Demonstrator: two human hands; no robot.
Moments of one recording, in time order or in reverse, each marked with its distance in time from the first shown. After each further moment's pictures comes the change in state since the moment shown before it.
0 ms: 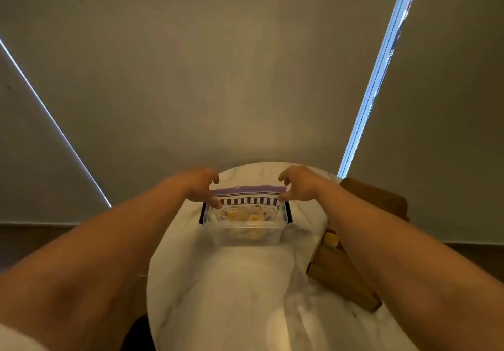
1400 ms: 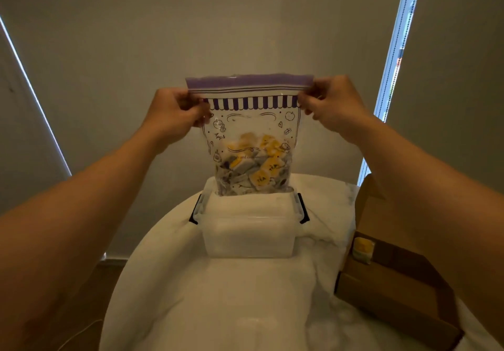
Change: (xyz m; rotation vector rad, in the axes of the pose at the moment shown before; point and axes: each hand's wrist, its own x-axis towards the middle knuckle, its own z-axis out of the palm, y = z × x) left_hand 0.000 -0.005 0.002 -0.857 0.914 0.325; right_hand -0.020 -0.014 -0.032 0.535 0.792 -0.303
